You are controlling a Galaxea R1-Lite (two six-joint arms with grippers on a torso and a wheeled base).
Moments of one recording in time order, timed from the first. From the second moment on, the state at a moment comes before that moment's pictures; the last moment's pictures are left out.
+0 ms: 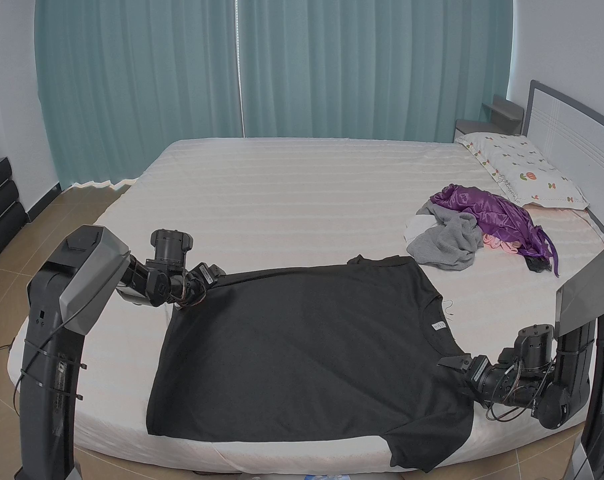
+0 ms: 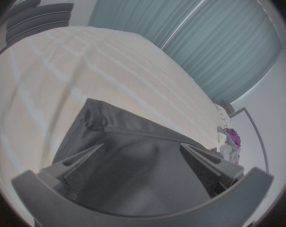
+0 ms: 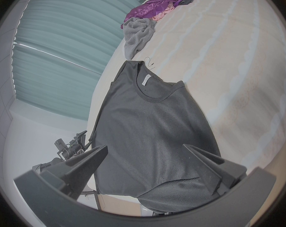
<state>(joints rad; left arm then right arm) -0.12 2.59 -1.59 -0.30 -0.07 -0.71 0.17 2.32 -0.09 -1.55 0.27 0.94</state>
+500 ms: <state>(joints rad) -0.10 2.76 -1.93 -0.20 -0.01 -0.71 0.17 2.32 -0.09 -1.55 0.27 0.94</state>
